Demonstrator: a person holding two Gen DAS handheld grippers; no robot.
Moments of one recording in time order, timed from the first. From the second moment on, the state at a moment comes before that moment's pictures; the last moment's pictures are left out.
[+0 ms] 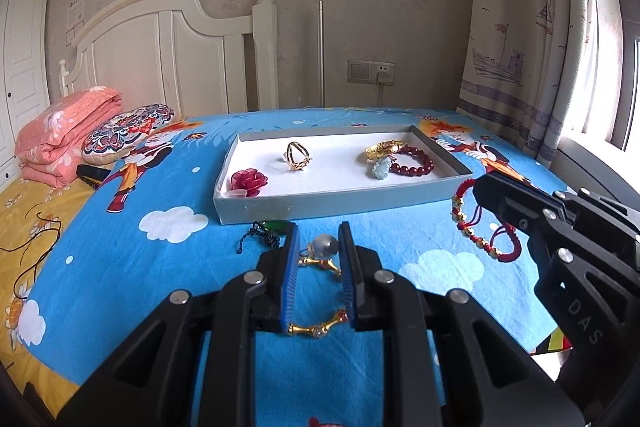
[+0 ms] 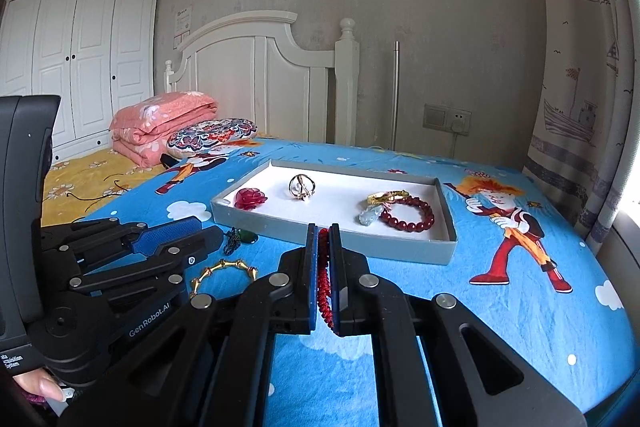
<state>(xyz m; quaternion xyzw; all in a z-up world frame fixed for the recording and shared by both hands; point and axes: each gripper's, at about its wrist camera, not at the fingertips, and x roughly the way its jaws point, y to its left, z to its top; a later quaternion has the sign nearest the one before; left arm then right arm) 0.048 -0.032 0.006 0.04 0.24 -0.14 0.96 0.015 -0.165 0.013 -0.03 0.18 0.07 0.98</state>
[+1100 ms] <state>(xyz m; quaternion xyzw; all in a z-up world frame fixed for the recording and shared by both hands) 0.252 -0.054 0.018 0.04 0.32 -0.07 0.95 0.228 -0.196 0.007 0.00 0.30 0.04 0.95</state>
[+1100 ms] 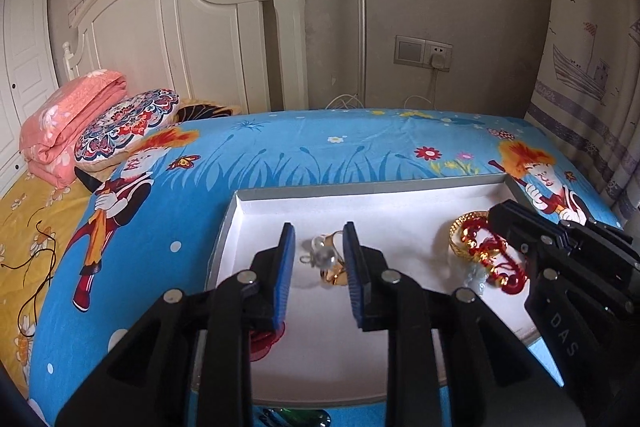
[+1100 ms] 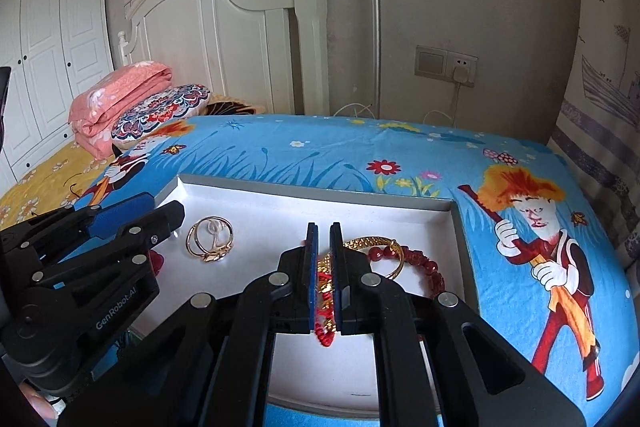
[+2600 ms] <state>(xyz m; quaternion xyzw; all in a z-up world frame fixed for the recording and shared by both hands) 0.071 0.044 -0.021 0.02 0.28 0.04 0.96 0.066 -0.122 -0.050 -0.03 0.34 0.07 0.94</state>
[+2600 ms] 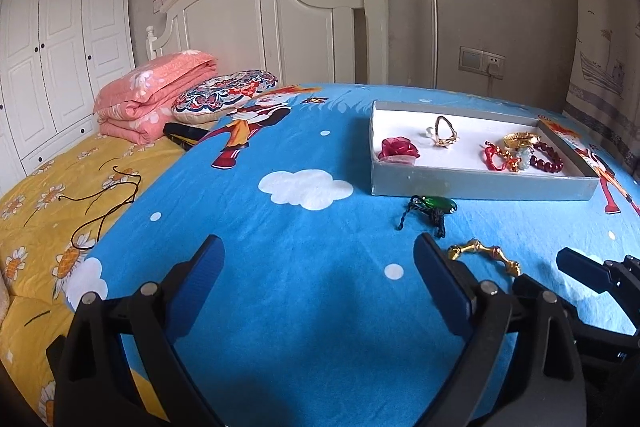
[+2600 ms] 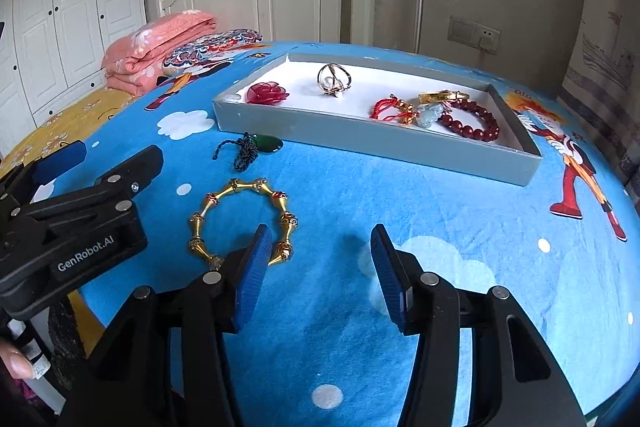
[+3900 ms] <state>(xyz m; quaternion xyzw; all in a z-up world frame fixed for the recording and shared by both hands) 0.127 -0.001 -0.021 -0.02 0.34 -0.04 0.94 0.041 -0.178 -0.057 -0.04 0.32 0.02 0.95</state>
